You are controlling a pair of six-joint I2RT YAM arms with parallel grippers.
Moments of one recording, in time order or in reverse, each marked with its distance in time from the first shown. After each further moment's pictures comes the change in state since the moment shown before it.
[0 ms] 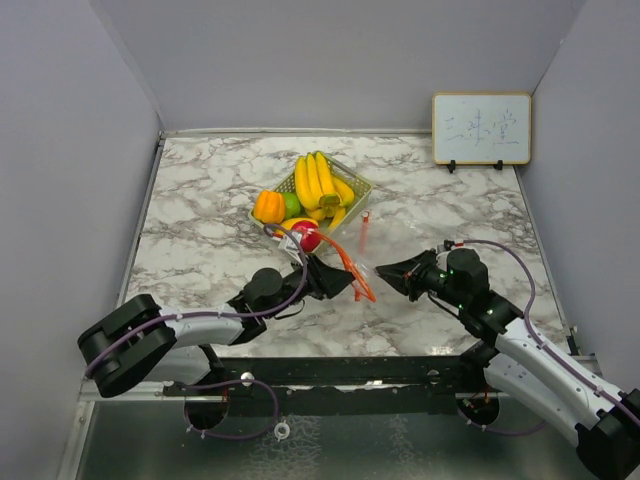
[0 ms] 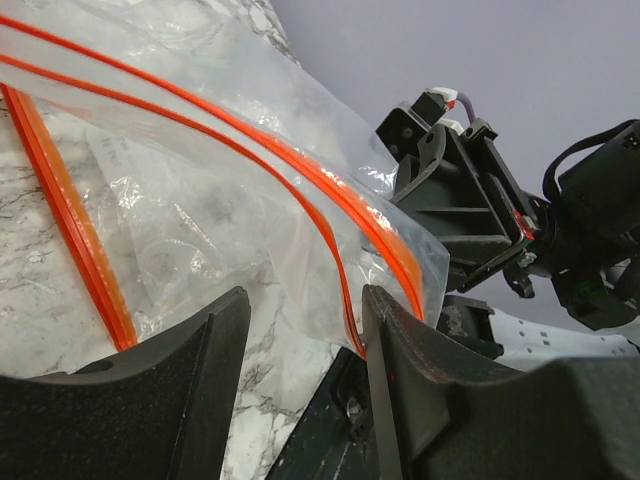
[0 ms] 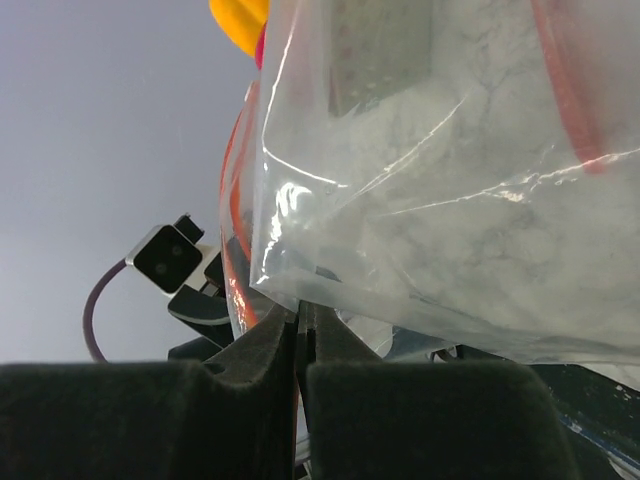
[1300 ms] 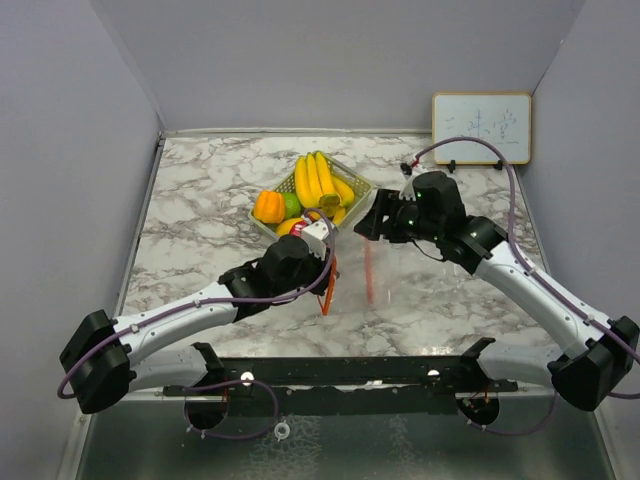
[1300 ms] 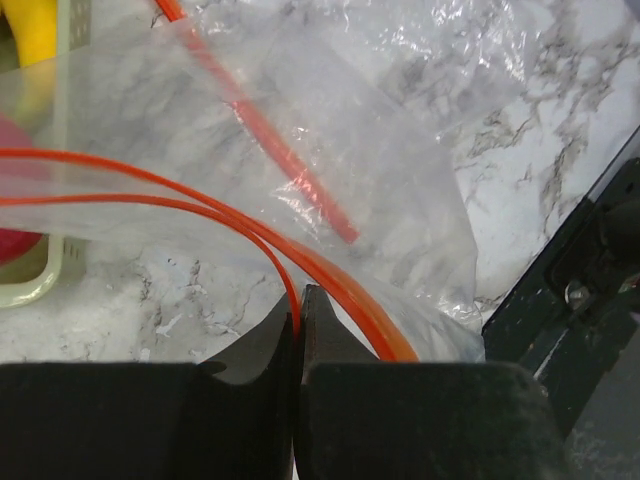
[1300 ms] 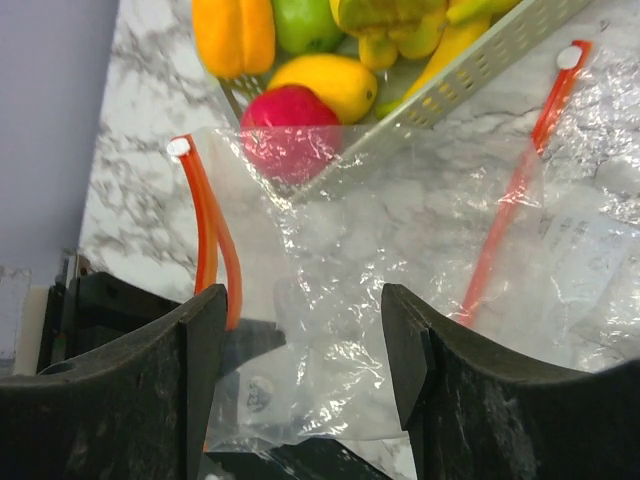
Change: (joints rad) left arm 0.000 -0.143 0.418 -1.004 -0.011 0.571; right arm 0.050 0.479 0.742 -0.418 0.143 -0.980
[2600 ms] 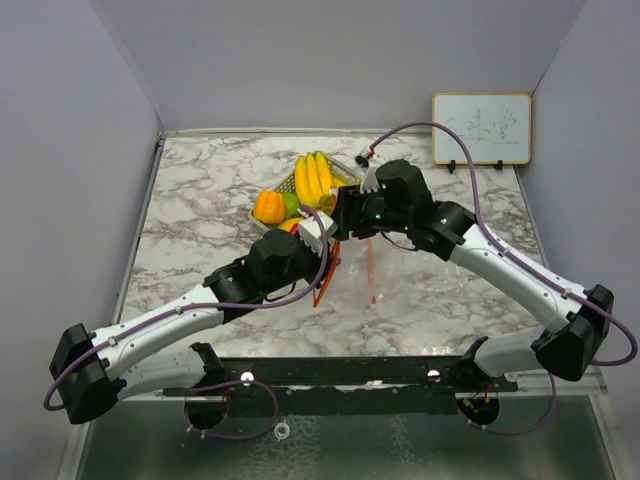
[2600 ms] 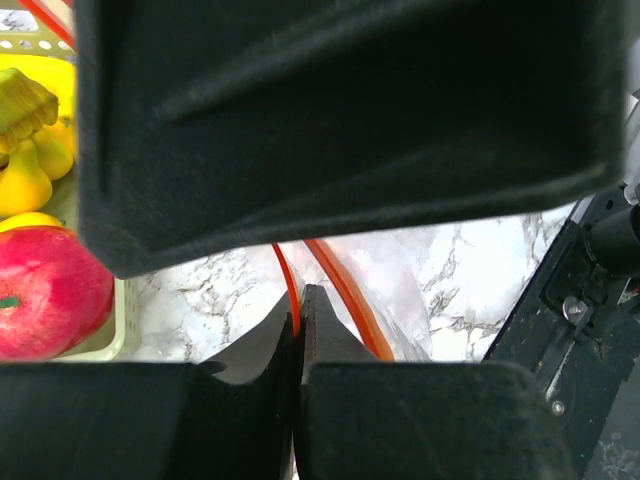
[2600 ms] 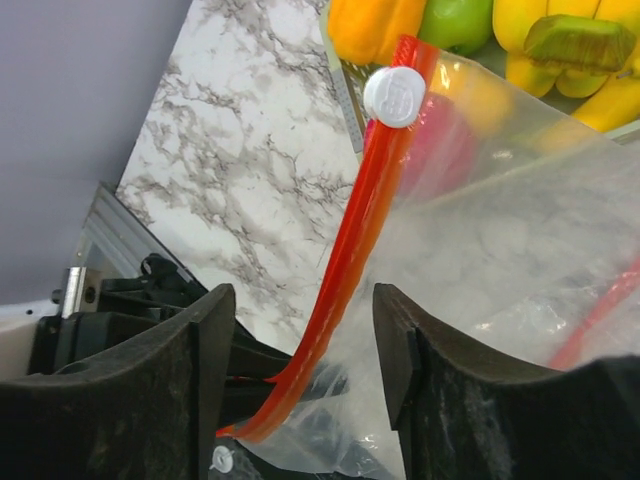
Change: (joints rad) left arm -0.006 -0.071 0.066 -0.009 0.006 0.175; right arm 0.172 0.190 0.209 0.006 -0.064 -0.087
